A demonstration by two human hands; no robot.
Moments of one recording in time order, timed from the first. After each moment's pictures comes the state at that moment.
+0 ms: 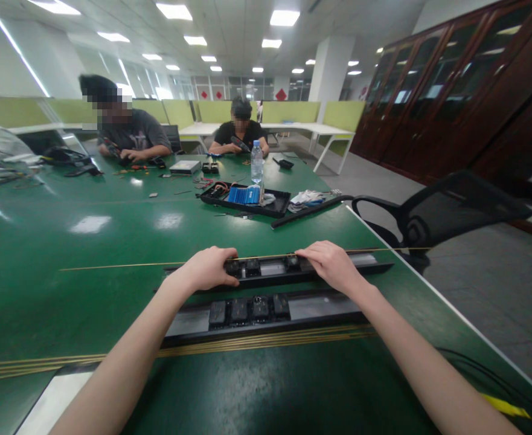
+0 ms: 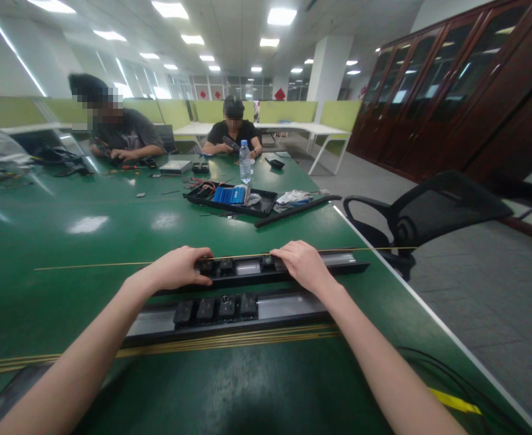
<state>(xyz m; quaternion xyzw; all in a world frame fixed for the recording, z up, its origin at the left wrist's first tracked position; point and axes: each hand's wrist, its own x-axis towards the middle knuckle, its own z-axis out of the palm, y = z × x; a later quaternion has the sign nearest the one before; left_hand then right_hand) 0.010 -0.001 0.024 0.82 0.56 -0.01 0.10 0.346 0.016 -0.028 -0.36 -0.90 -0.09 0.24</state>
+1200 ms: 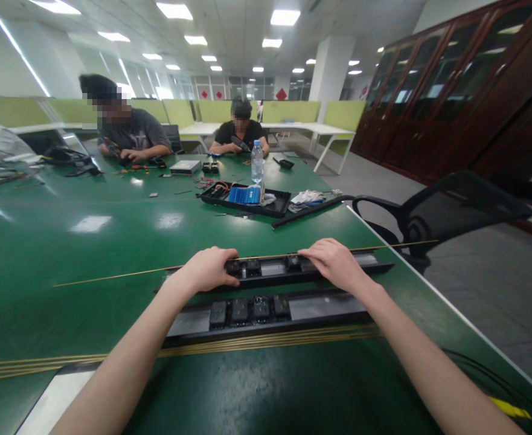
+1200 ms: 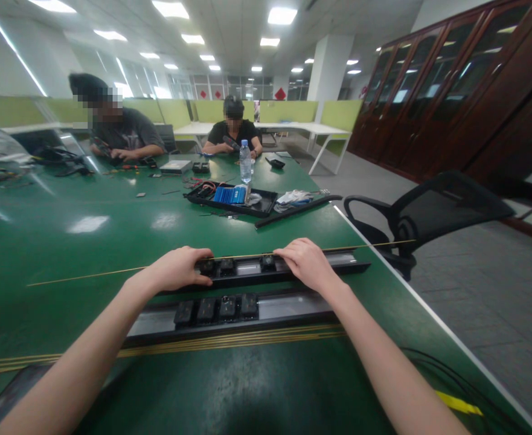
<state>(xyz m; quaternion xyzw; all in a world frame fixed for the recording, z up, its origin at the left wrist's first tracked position) 0.012 -0.006 0.028 0.82 0.56 -0.03 0.07 0.351 0.019 -0.024 -0.37 -0.90 -0.07 0.23</state>
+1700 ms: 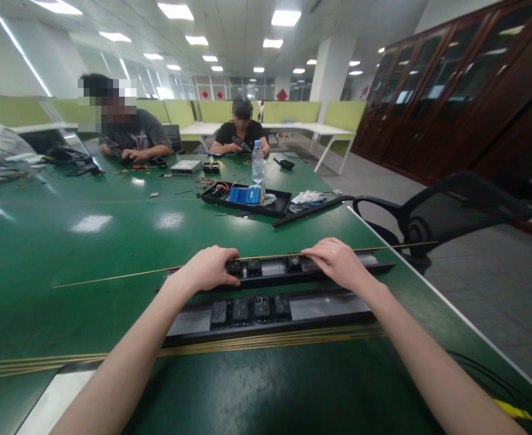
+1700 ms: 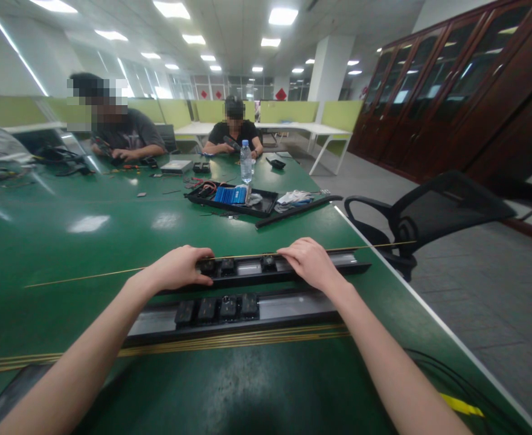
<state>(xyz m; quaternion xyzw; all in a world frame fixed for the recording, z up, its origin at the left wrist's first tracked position) 0.012 -0.003 0.029 0.82 0.56 -0.02 0.09 0.356 0.020 -0.020 -0.38 -0.89 -0.06 0.24</state>
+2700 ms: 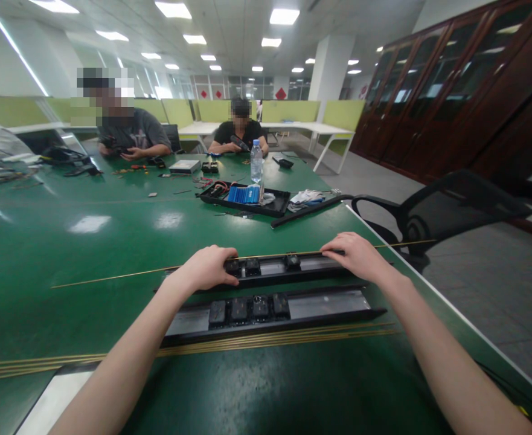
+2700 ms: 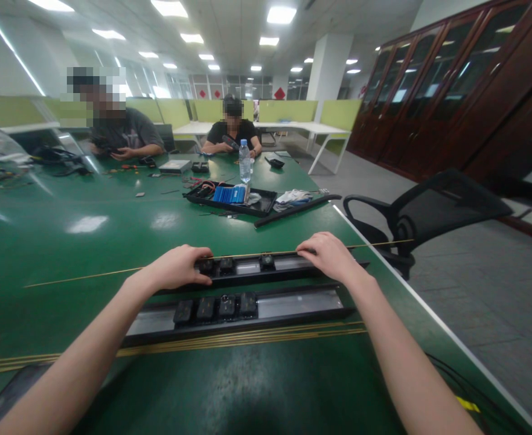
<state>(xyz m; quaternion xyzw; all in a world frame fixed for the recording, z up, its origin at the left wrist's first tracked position) 0.011 -0.003 0.027 0.83 0.55 -0.01 0.08 0.401 0.031 -0.008 -0.43 -0.88 -0.06 0.18</state>
